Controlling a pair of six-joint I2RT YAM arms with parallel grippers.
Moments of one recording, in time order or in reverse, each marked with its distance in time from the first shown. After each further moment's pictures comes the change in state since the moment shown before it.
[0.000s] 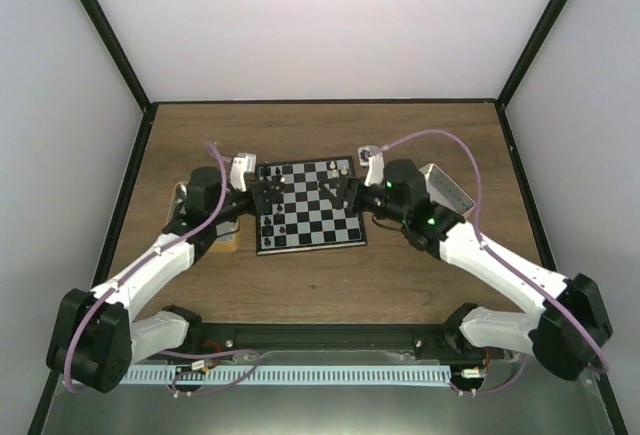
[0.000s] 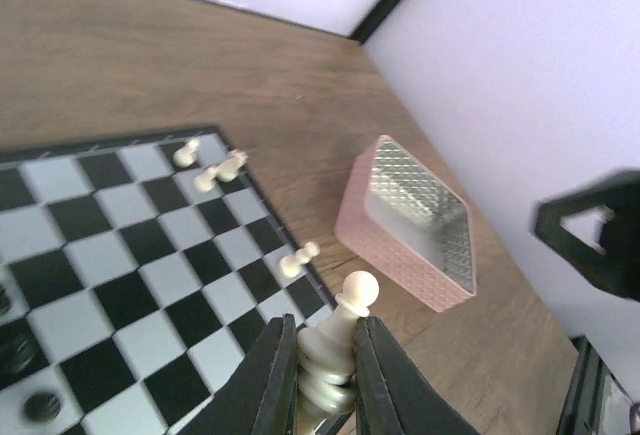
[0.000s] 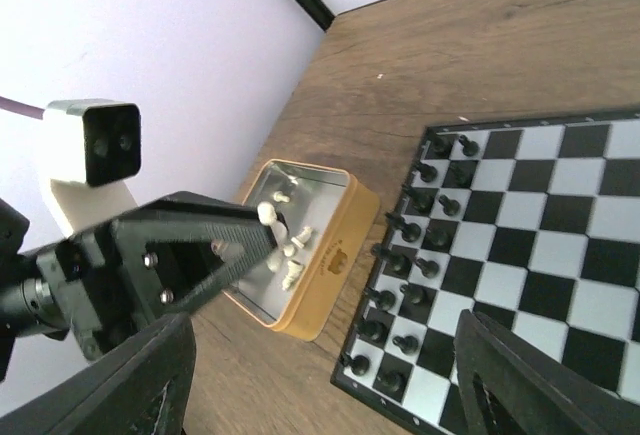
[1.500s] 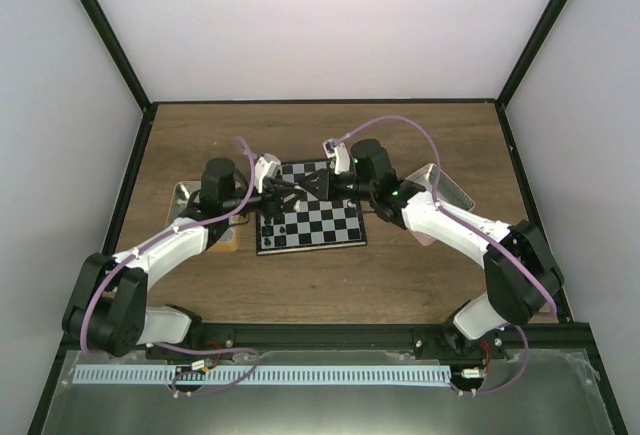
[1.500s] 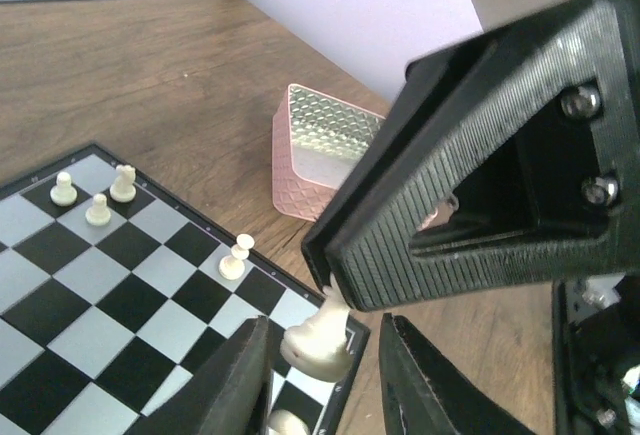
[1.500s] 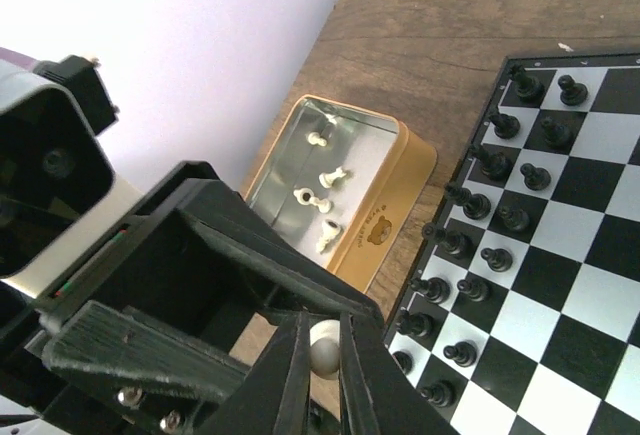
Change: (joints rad) left arm -0.037 0.198 0.065 0.140 0.259 0.311; right arm -0.014 0.377 0.224 0.038 -0.257 -0.016
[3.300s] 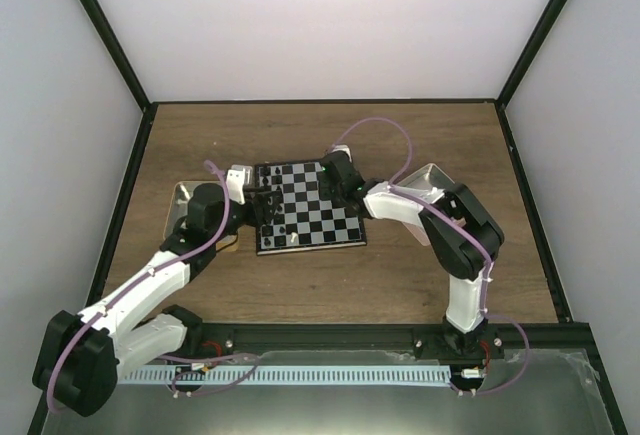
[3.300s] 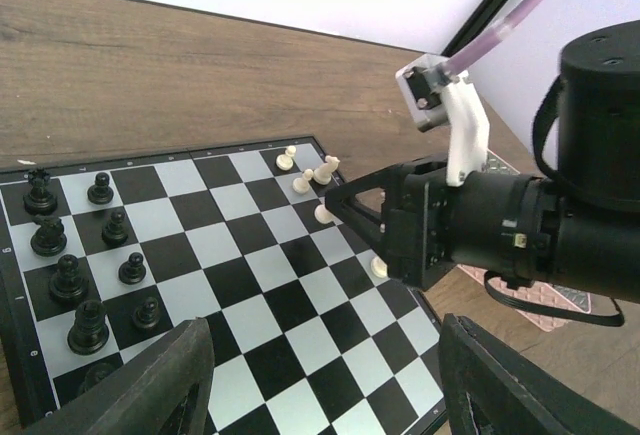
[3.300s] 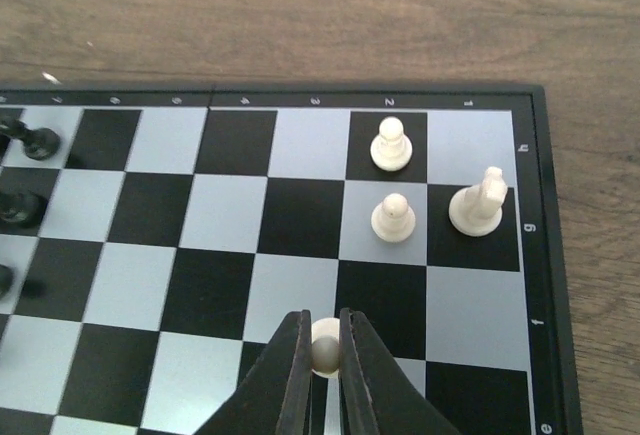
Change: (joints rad) left arm -0.071 -0.325 -0.152 -0.172 -0.553 -0.210; right arm 0.026 0.360 0.126 -0.079 0.764 -0.230
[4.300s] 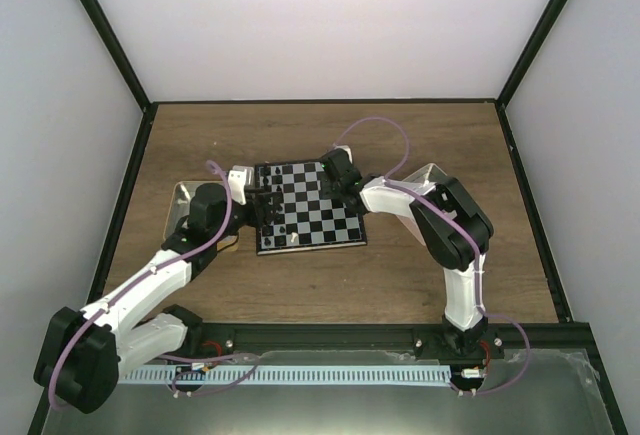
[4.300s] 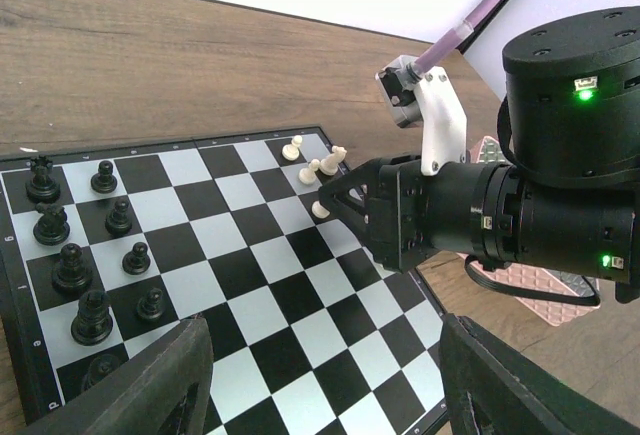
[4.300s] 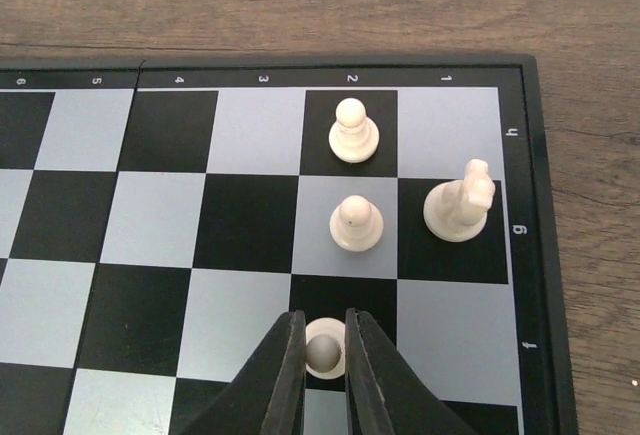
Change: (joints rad) left arm 0.000 0.017 -0.003 -0.001 -0.002 0.001; right arm -0.033 0.100 0.071 -0.056 -0.004 0.004
